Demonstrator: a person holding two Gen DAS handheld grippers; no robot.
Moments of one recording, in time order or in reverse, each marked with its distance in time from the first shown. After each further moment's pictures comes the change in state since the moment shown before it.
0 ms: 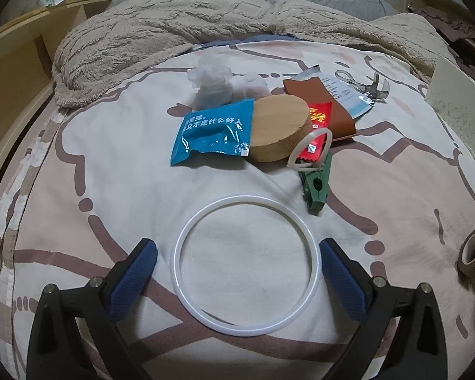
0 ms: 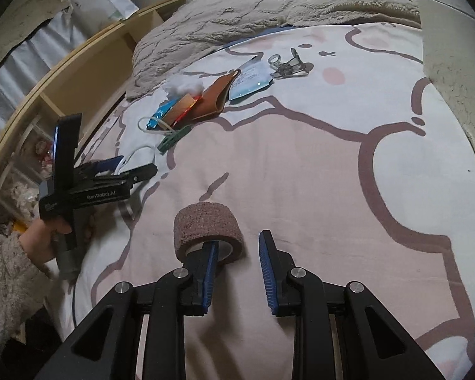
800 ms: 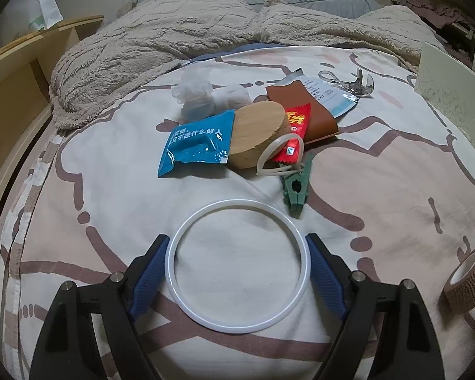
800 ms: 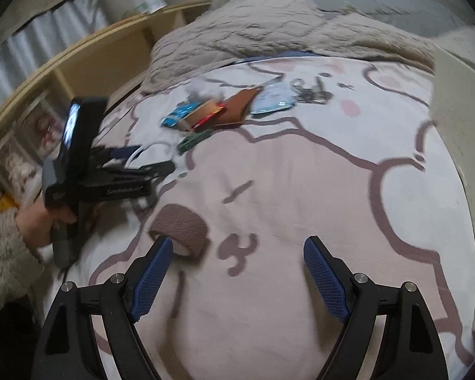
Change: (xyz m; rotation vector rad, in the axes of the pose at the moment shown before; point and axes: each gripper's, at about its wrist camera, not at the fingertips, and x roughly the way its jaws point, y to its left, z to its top) left arm -0.006 -0.014 -0.003 0.064 -0.051 0.023; right arm -0.012 0.042 -0.005 -0.160 -0.067 -0.083
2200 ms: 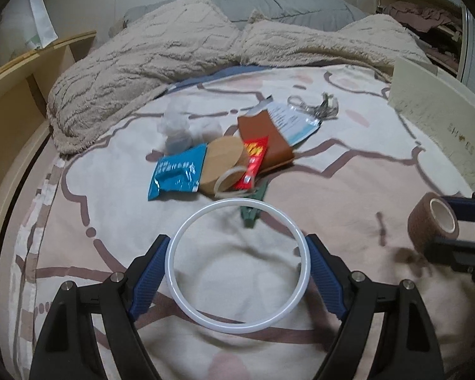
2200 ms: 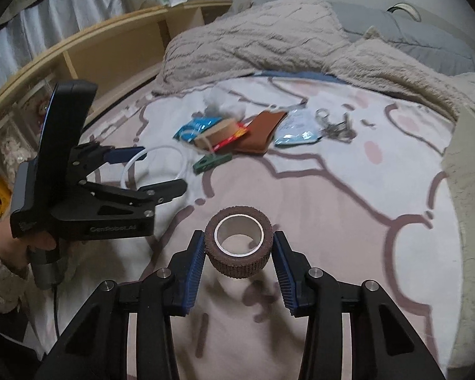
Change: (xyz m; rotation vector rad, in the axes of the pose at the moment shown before) left arm -0.050 -0.026 0.015 0.018 -0.049 -0.038; right arm 0.000 0.028 0.031 -0.088 -0.021 -0.046
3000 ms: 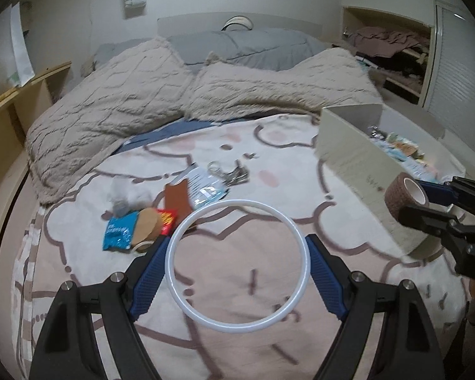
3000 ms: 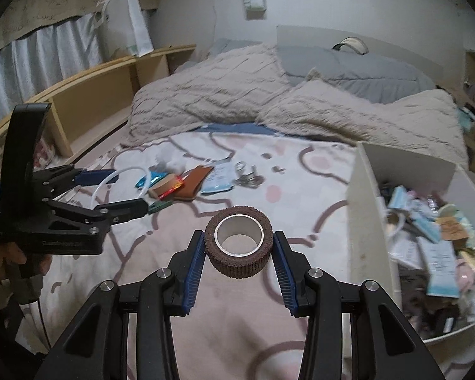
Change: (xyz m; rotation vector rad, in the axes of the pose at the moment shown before) left arm -0.085 -0.083 0.056 0.011 -0.108 -0.156; right arm -0.118 -0.067 0.006 0.035 -0.165 -0.152
